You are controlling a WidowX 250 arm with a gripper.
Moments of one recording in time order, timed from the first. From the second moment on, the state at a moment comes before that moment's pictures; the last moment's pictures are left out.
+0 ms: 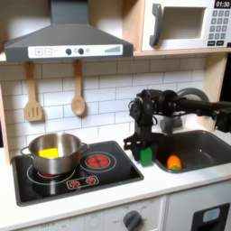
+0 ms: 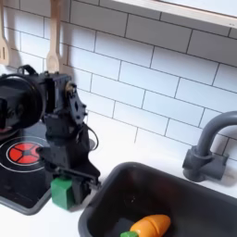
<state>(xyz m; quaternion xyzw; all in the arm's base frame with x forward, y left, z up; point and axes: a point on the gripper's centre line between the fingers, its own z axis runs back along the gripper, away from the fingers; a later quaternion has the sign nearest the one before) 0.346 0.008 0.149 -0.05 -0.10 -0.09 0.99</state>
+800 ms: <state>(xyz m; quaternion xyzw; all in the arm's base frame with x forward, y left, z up) 0.377 0.096 0.216 -0.03 -0.18 0.03 0.98</state>
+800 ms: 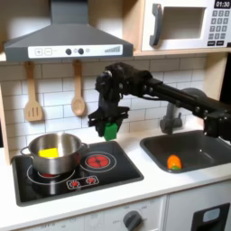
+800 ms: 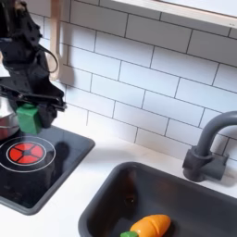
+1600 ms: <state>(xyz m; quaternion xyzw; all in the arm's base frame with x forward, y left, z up) 0.391 0.155 0.222 -0.02 -0.18 0.11 0.98</state>
